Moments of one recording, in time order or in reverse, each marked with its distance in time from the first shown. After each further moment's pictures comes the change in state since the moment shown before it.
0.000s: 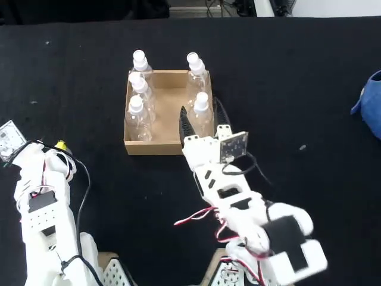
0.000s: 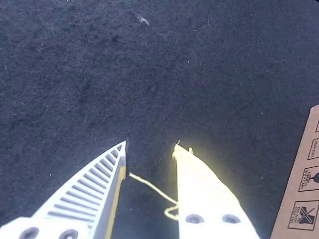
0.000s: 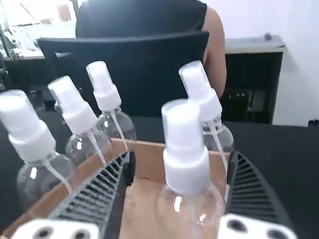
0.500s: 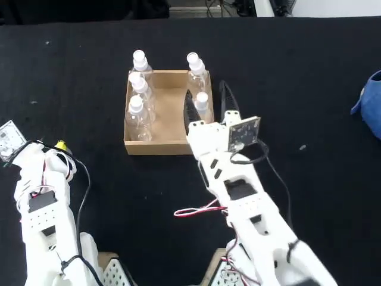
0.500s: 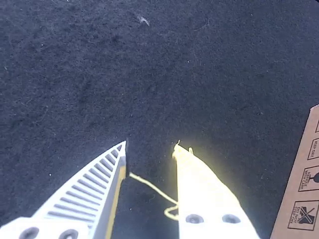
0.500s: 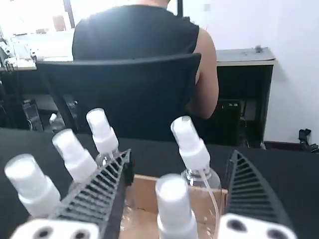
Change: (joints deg) left arm 0.0 0.0 0.0 0.0 0.0; right arm 1.6 -32.1 -4.2 35.6 0.0
